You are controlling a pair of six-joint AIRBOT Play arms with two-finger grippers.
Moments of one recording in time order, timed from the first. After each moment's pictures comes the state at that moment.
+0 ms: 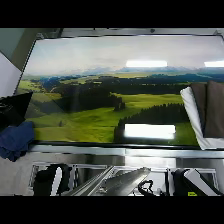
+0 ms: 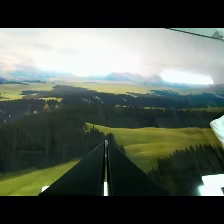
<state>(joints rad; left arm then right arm) 0.24 -0.40 1.14 -2.17 1.25 1.68 -0.99 -1.10 1.21 1.81 -1.67 -1.52</state>
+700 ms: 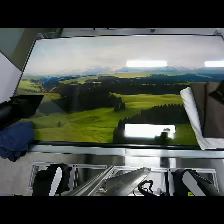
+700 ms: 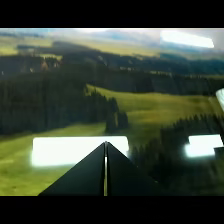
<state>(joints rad) 0.23 -0.50 1.08 -2.17 1.32 1.68 -0.38 -0.97 1.17 2.10 -1.36 -1.65</state>
